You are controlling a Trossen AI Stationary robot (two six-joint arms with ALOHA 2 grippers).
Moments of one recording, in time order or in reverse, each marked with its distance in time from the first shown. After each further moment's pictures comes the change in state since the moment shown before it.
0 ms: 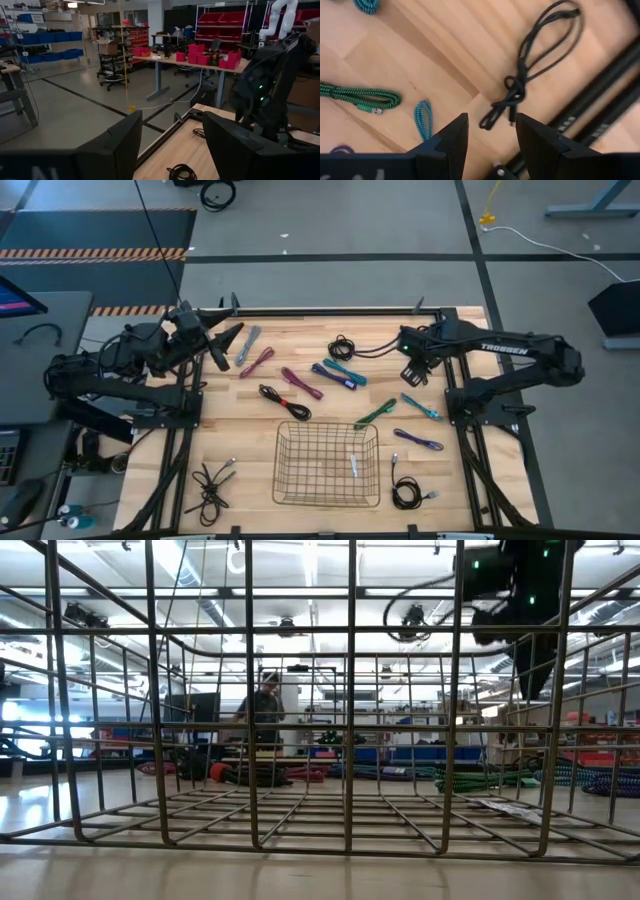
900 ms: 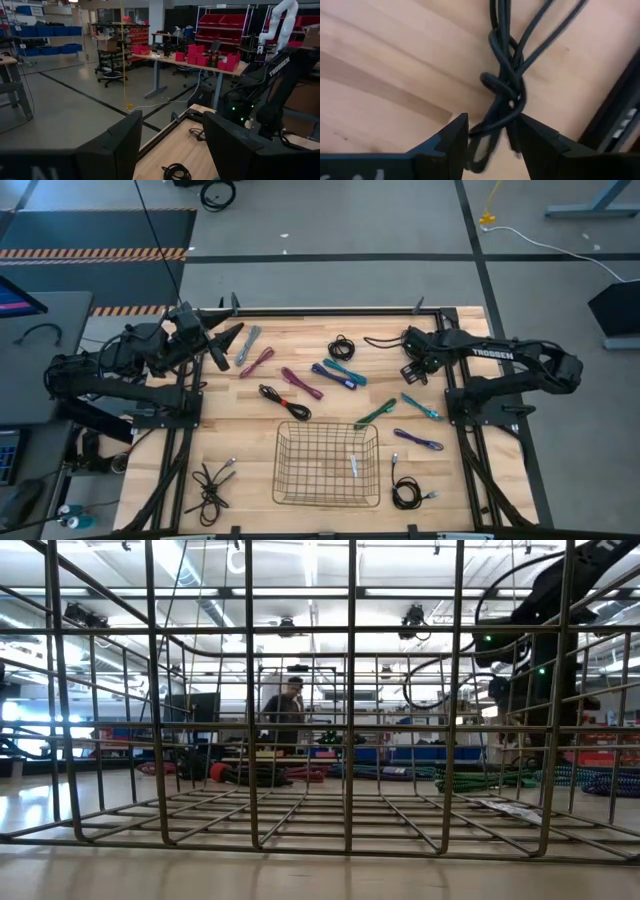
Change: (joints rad) left arm 0.000 0.000 0.000 -0.008 -0.001 -0.052; right arm -0.254 0.001 -0.363 0.389 -0.046 0.055
